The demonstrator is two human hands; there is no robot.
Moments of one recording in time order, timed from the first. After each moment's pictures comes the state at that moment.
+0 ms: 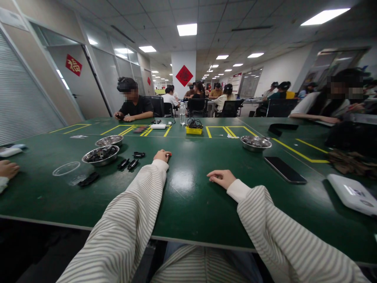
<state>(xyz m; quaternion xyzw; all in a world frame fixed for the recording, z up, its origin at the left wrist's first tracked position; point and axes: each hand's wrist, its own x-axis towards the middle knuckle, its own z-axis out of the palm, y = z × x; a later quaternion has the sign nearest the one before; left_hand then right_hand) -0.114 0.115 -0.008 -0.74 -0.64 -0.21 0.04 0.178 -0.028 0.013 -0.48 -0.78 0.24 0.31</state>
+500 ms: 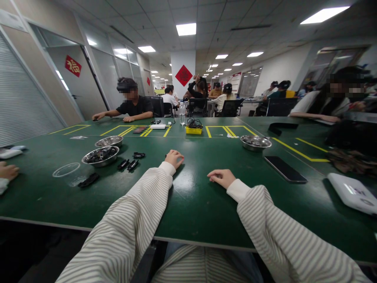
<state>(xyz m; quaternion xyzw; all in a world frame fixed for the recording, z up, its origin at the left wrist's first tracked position) -0.067 0.086 -0.002 -0.84 -0.43 -0.32 0.07 0.178 -0.026 0.013 -0.48 -0.77 0.24 0.33</state>
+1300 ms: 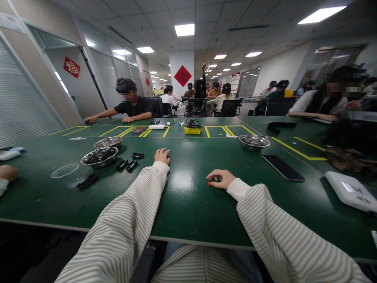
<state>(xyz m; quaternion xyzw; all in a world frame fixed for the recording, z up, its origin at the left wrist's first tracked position) -0.094 0.086 0.003 -0.73 -0.62 -0.27 0.09 0.188 -0.026 0.012 -0.42 -0.84 0.20 0.27</state>
